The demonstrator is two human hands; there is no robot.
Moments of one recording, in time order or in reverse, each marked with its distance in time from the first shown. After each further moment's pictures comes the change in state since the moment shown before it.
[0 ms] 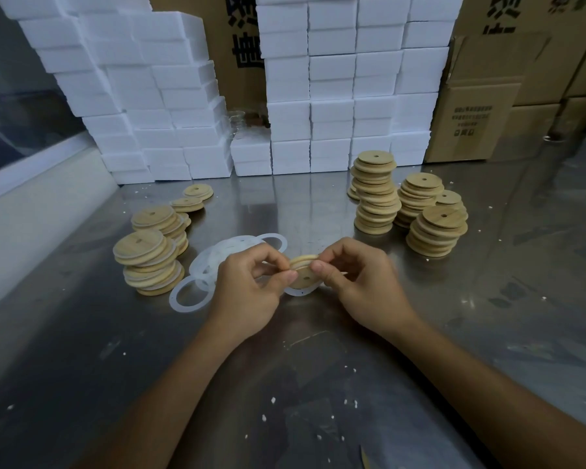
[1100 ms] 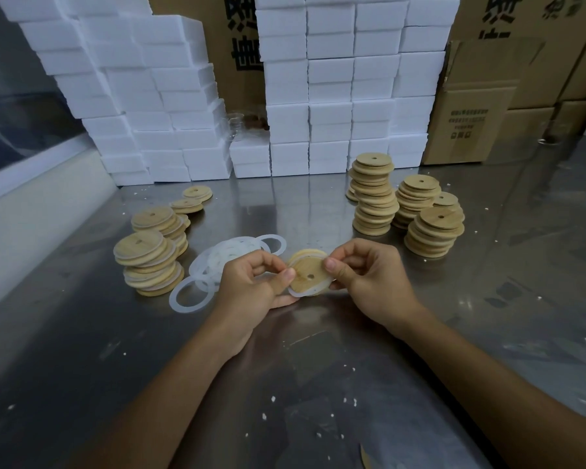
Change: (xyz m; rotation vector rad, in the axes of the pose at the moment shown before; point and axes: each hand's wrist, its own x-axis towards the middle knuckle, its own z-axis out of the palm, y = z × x) left_hand -0.003 0.003 0.008 -0.524 -0.008 -0.421; right_hand 0.004 0.005 -0.006 0.261 0.001 0.157
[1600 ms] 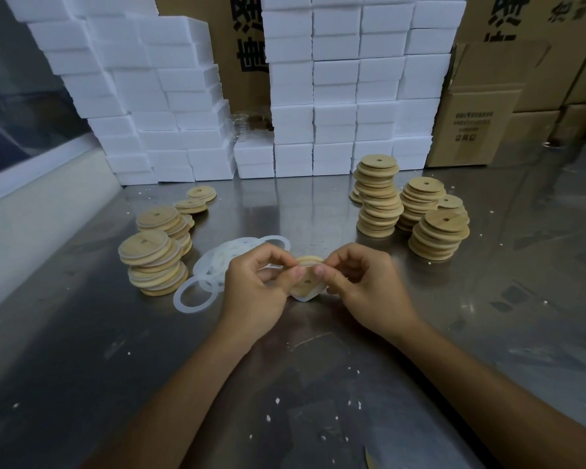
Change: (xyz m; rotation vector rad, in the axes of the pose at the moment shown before) left_hand -0.004 0.004 0.003 0.289 0.037 0.329; right_hand -0.006 -0.005 0.008 -0.249 0.009 -0.104
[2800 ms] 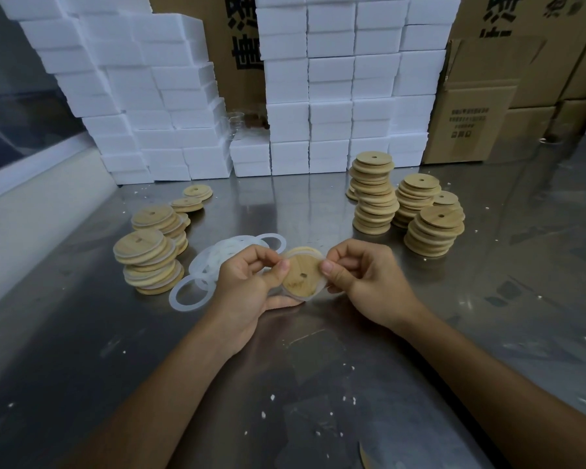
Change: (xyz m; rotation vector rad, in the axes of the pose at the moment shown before) left_hand 0.003 0.001 -0.003 -0.420 -0.047 -0.381; right_hand 0.003 0.003 -0.008 0.240 -0.113 0.091
